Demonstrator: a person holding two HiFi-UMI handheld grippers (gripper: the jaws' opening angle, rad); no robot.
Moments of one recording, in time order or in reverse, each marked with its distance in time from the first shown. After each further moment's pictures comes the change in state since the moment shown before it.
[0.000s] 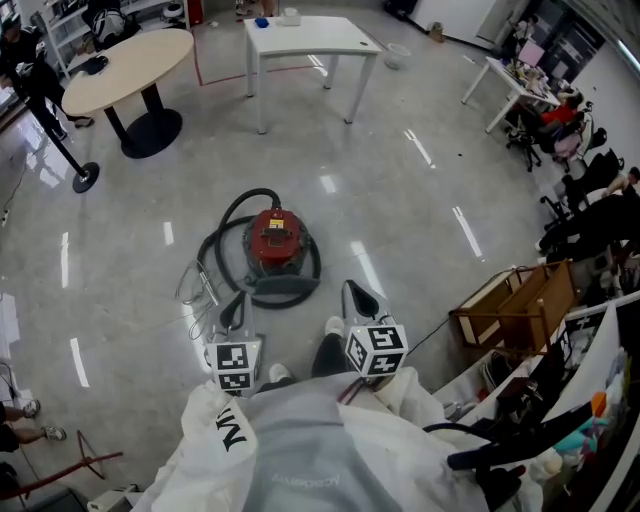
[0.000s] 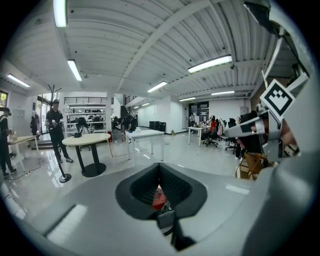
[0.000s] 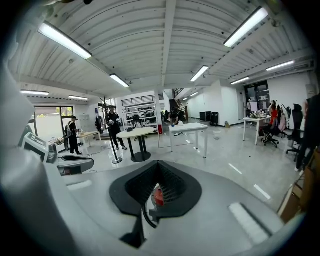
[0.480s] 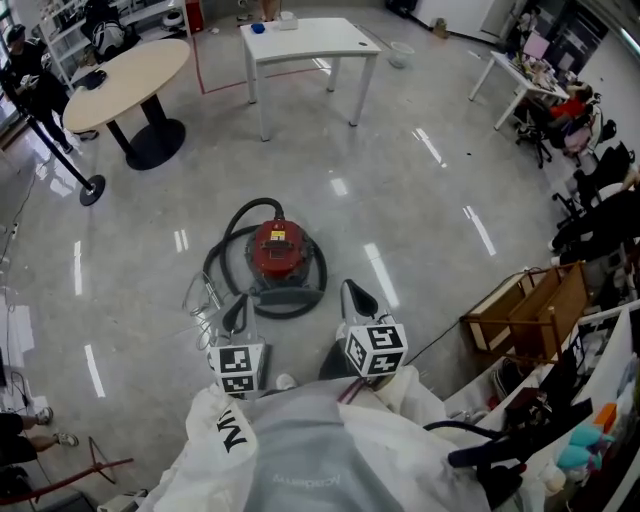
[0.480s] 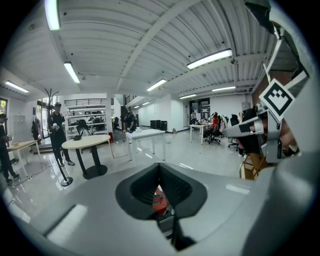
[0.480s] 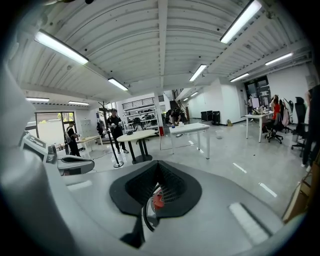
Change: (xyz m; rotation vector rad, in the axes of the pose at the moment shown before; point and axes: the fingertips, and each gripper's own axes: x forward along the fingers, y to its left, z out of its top) left arm 0.037 -0.008 0.015 0.029 0.019 0.027; right arm 0.032 -0.029 0.011 0.037 -0.017 0.037
